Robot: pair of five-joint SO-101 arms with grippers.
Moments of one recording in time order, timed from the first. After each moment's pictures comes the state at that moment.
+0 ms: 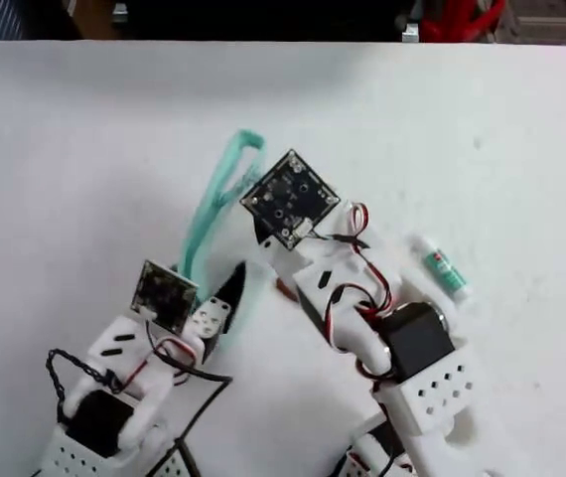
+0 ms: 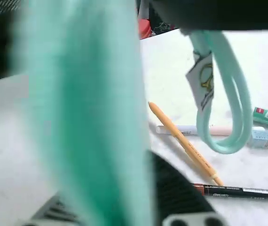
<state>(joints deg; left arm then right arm) 21.1 -104.5 87.1 49.7 -2.2 -34.6 -51.8 33.8 52.5 23.9</state>
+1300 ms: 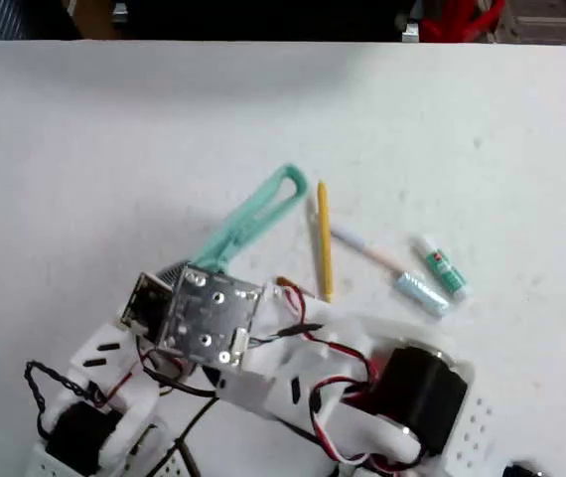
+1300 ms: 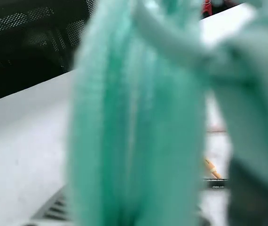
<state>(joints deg) 21.6 -104.8 78.7 58.3 -7.0 -68.8 -45.3 8.1 90.2 19.4</state>
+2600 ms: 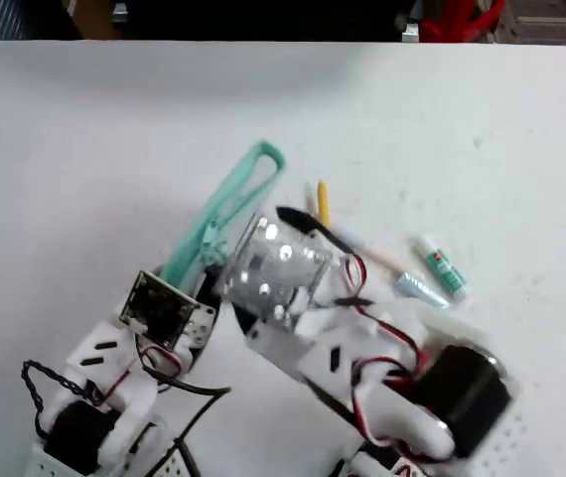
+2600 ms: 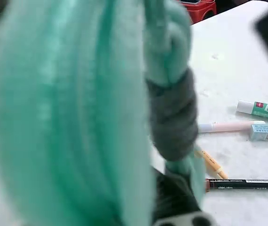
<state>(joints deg) 20.5 -104.1 77.3 58.3 -8.2 -52.4 -48.3 7.7 84.7 18.8</state>
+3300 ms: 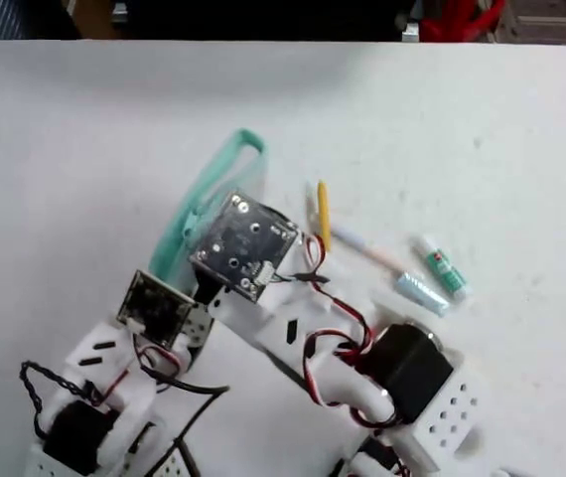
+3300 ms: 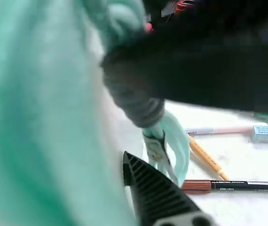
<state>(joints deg) 20.4 -104.1 77.3 58.3 -8.0 -53.1 -48.3 19.0 66.2 17.4</state>
